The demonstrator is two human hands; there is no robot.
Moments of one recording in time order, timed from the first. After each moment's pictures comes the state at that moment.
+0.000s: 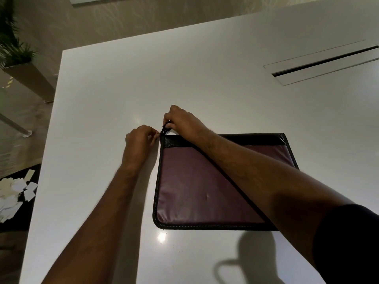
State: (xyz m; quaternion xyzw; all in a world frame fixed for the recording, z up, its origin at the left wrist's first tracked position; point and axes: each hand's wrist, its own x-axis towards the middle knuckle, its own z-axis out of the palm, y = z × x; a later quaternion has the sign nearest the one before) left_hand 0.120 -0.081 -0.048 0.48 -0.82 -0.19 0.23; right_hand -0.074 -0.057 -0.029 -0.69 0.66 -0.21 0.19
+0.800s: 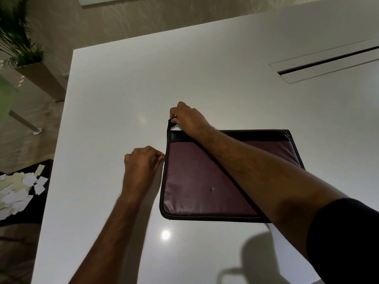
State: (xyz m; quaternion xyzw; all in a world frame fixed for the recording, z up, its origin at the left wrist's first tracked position) left_hand 0.167 -0.002 -0.051 0.47 -0.85 -0.10 0.23; right_hand -0.066 -0.069 -0.044 -0.67 0.69 -0.22 0.15
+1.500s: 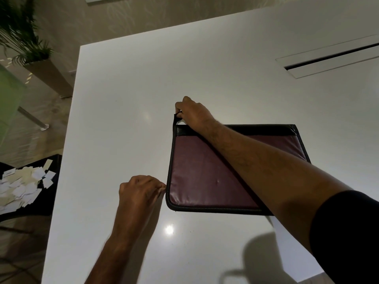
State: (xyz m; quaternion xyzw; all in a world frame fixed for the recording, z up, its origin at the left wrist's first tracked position) left_hand 0.228 0.078 -0.062 0.44 -0.88 -0.05 0.15; right_hand -0.061 -0.064 -0.037 -0.63 0.72 -0.23 0.20
